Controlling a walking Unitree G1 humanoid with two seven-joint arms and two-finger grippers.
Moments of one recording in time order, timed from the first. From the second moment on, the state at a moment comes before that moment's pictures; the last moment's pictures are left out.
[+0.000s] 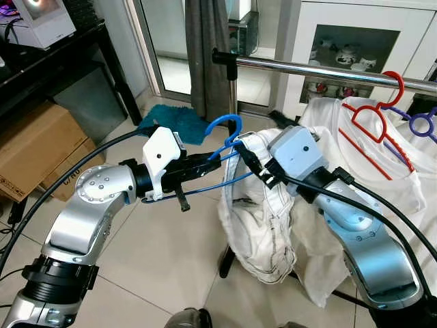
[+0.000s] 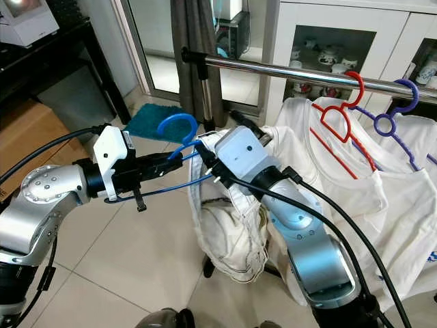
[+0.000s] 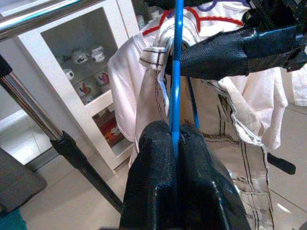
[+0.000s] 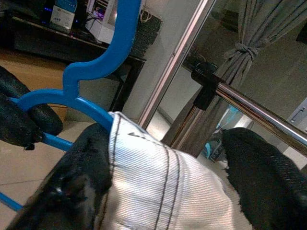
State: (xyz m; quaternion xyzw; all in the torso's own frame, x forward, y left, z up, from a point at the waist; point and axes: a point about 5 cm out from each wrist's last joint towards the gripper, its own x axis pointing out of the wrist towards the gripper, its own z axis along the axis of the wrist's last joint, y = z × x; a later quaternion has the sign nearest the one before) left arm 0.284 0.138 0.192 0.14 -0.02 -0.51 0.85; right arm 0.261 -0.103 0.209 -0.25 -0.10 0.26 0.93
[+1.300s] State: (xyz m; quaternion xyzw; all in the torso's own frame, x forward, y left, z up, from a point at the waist) left arm 0.284 0.145 0.196 0.15 -0.01 -0.51 0.85; right arm 0.259 -0.096 0.203 -0.25 -0.08 0.31 0.91
